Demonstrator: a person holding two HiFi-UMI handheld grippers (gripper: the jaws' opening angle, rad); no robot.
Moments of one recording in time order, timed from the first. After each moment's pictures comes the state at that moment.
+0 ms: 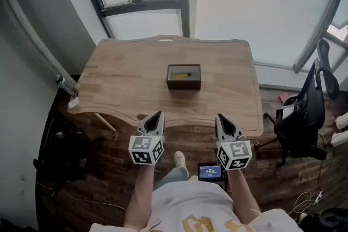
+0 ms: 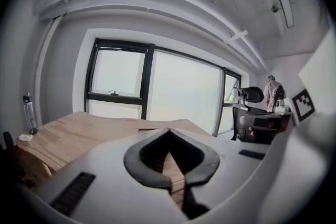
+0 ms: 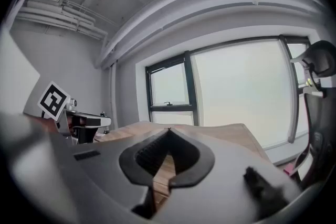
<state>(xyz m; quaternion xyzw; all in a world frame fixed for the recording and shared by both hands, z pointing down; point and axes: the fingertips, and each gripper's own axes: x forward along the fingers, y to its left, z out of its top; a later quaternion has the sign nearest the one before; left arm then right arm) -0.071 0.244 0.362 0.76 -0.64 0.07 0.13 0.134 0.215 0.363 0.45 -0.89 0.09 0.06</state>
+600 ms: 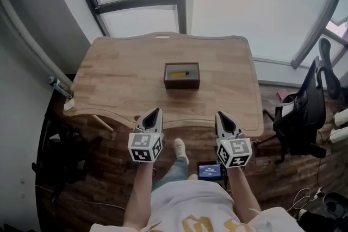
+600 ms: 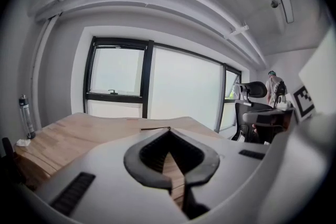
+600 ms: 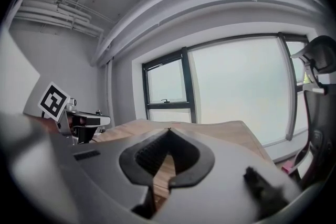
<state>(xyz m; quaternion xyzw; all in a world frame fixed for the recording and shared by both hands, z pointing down) -0.084 0.213 0.374 0.75 -0.64 0.09 0.12 0.127 0.186 0.377 0.46 -0.88 0.10 0.07</state>
